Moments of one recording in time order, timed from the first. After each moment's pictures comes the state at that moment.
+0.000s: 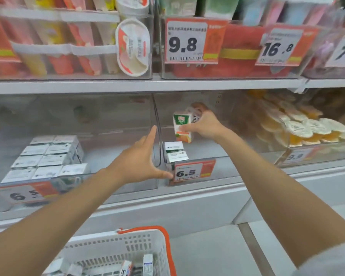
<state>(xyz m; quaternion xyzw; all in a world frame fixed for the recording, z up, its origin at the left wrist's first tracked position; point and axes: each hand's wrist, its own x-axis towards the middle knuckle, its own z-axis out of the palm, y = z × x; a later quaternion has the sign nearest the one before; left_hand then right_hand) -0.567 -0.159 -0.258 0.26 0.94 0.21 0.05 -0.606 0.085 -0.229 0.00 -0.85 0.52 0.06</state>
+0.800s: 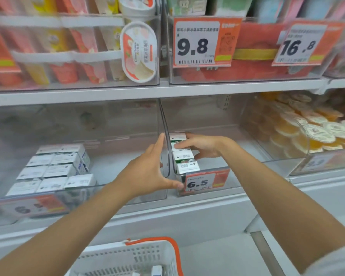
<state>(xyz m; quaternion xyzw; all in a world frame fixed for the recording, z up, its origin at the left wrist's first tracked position) -0.560 -0.157 -0.256 0.25 0.93 0.25 0.06 -0.618 0.061 -0.249 0.00 -0.81 0.51 -0.28</state>
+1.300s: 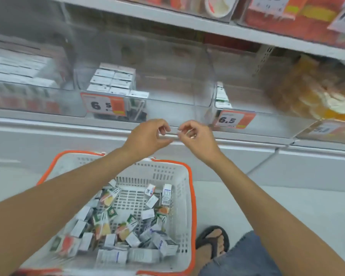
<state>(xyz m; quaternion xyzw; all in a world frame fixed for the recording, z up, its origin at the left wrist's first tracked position) -0.456 -0.266 -0.315 0.20 0.90 0.40 -0.03 -0.441 -0.081 -0.308 0.06 -0.88 0.47 0.07</state>
